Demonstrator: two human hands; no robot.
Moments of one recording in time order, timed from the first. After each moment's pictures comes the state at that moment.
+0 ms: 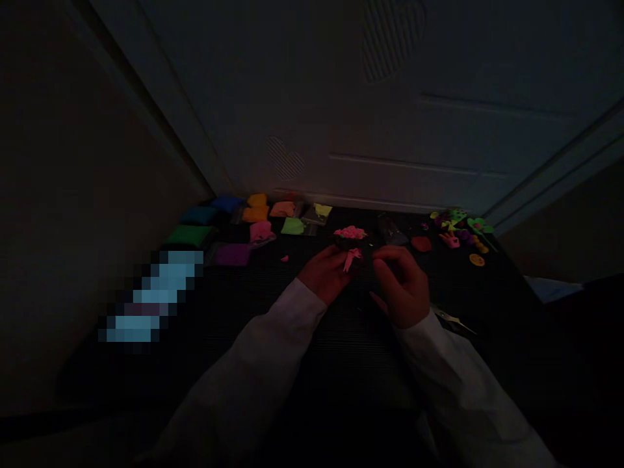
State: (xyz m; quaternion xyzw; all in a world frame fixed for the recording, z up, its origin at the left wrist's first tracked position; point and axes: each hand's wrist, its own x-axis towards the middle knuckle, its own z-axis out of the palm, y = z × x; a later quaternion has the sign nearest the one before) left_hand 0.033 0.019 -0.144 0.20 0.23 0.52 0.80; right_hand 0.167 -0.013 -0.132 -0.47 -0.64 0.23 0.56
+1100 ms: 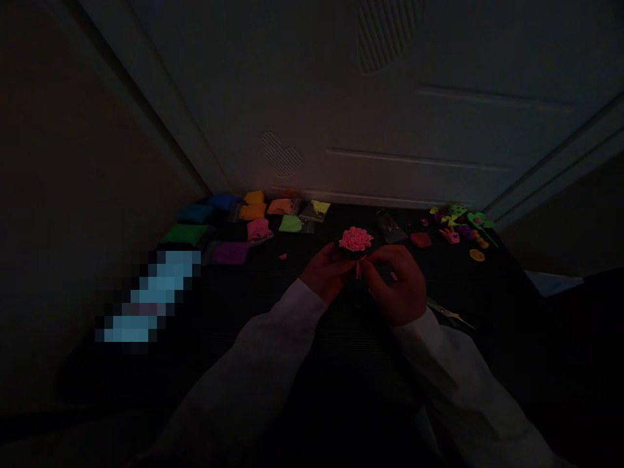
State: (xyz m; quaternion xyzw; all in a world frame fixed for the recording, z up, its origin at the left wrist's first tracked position) left_hand 0.041 0.018 -0.151 0.26 0.22 0.54 0.77; right_hand 0.162 -0.016 -0.126 -0.49 -0.69 0.10 0.53
